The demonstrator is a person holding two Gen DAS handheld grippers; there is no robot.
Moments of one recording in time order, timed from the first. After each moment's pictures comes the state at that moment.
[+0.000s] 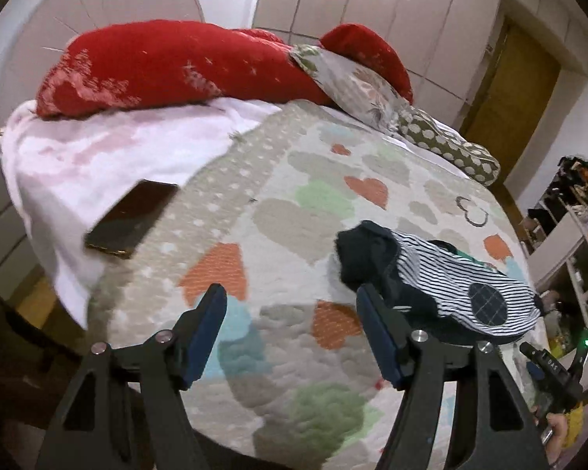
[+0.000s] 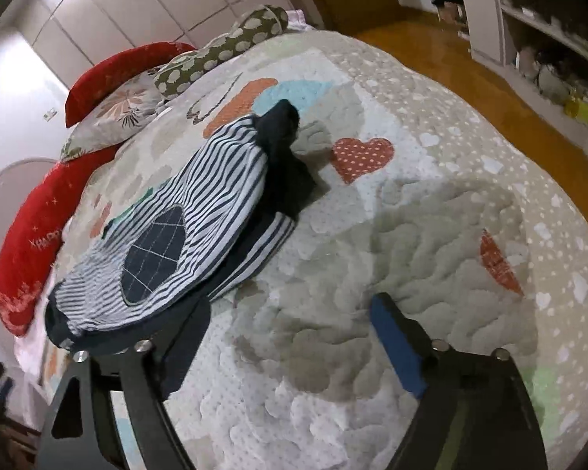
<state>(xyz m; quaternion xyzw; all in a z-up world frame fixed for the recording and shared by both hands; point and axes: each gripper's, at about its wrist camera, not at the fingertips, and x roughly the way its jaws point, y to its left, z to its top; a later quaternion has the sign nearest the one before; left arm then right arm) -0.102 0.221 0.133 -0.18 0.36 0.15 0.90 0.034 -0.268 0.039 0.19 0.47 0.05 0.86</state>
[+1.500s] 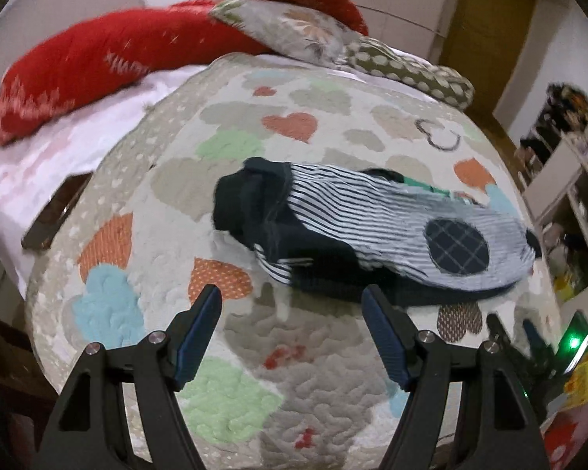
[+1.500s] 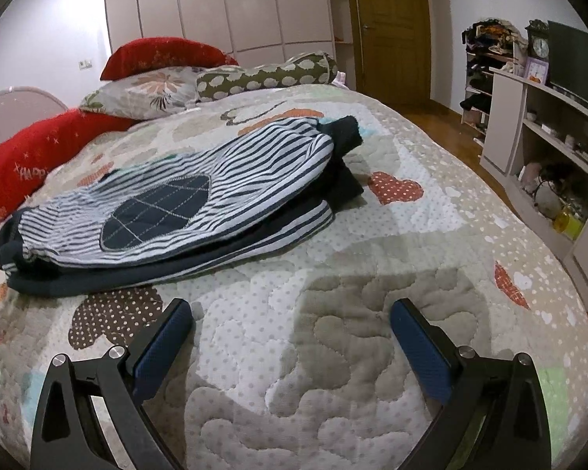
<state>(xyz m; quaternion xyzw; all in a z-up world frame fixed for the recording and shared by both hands) -0.035 0.105 0.109 -0.13 0.45 0.10 0.88 0.006 -0.226 0.026 0.02 0.37 0.04 0.93</state>
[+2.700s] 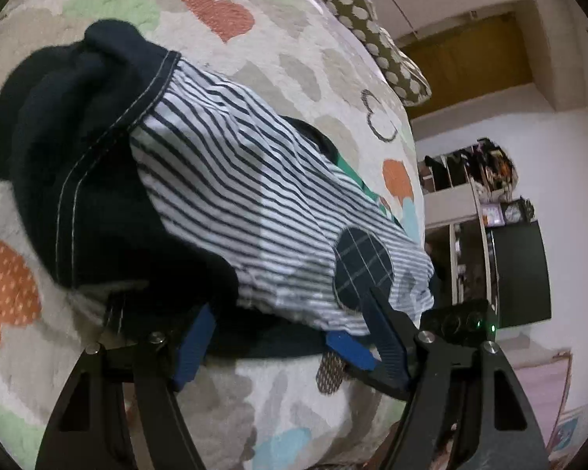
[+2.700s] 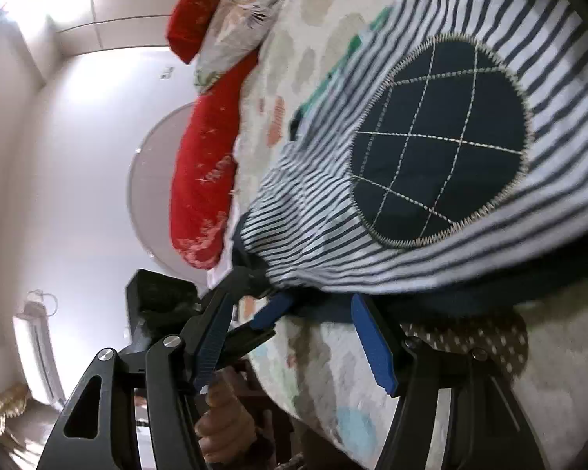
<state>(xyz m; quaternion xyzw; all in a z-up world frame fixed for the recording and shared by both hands) 0.068 0.108 0.019 -0.41 0.51 -0.10 0.75 0.096 -0.148 0.002 0.42 0.56 0.37 0.62</state>
